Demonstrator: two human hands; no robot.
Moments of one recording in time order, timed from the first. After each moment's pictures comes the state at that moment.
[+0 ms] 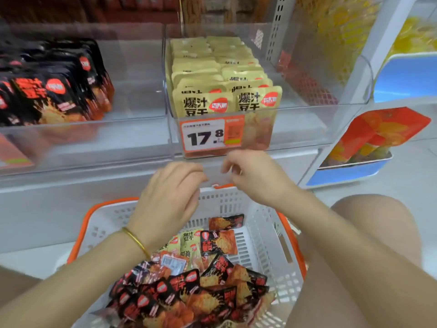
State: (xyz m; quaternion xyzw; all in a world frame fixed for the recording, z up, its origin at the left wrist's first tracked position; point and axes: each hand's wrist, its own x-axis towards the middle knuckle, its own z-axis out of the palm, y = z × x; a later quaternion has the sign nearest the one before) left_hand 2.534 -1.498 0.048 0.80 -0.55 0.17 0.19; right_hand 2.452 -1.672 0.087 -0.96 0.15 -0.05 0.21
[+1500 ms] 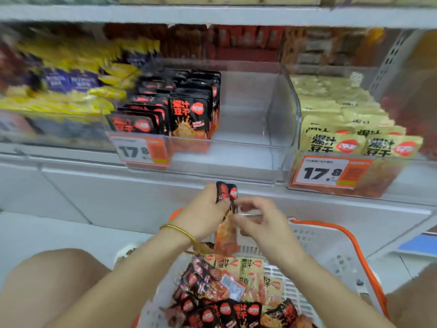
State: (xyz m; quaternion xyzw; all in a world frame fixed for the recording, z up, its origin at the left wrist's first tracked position) left_hand 2.575 -1.417 0.075 0.88 -0.19 -0.18 0.39; right_hand 2.503 -1.539 0.042 -0.80 0.11 -0.07 0.59
